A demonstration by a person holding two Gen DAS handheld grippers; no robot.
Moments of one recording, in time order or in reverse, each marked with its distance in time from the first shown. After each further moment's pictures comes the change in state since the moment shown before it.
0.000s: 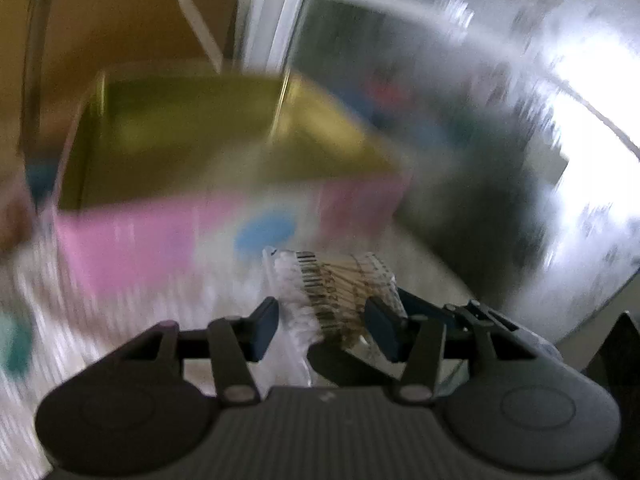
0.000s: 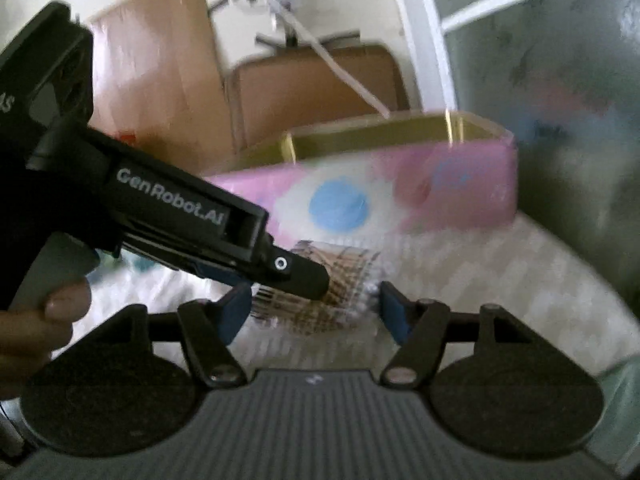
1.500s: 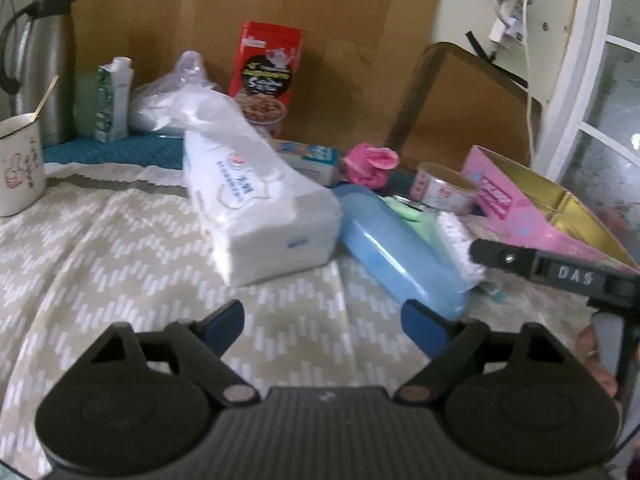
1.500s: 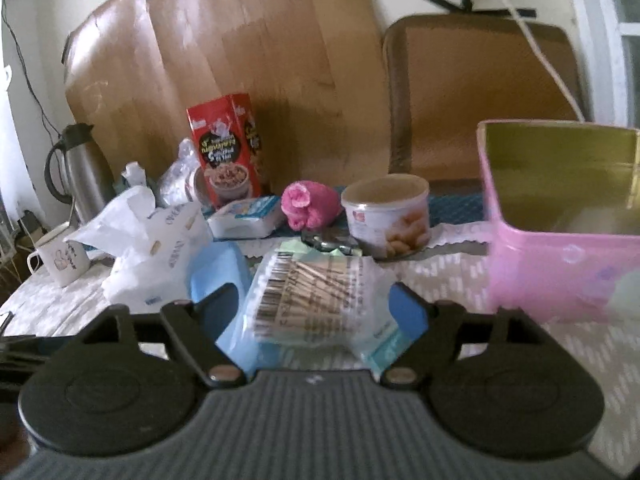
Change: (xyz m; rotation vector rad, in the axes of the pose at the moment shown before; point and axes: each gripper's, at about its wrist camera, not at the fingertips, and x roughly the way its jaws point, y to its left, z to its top) left arm -0.198 0.222 -0.153 -0.351 -0.239 0.490; right arm 0.140 0.191 0.034 -0.077 0.161 0.193
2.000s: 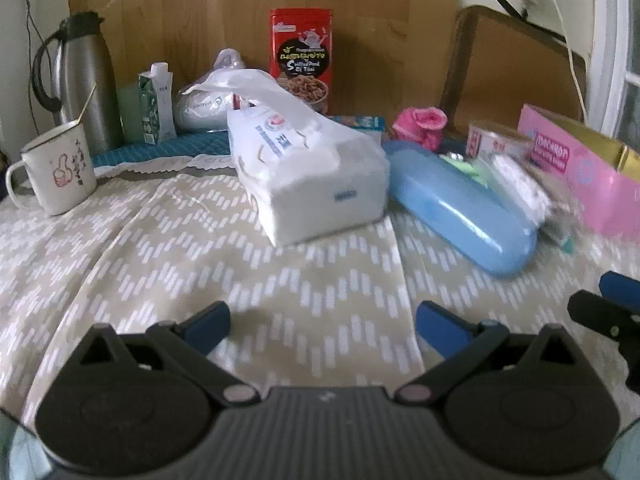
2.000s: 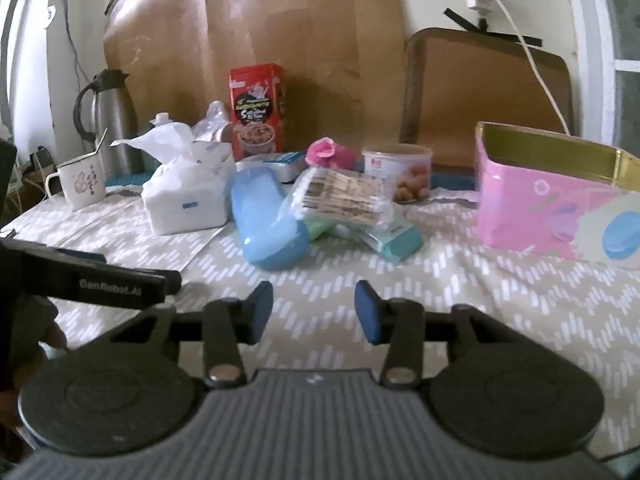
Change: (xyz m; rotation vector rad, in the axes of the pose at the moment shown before) left arm 0.012 -0.007 -0.022 0.076 0.008 0.237; right arm -0.053 0.035 -0.071 -0.157 -0.039 -0.052
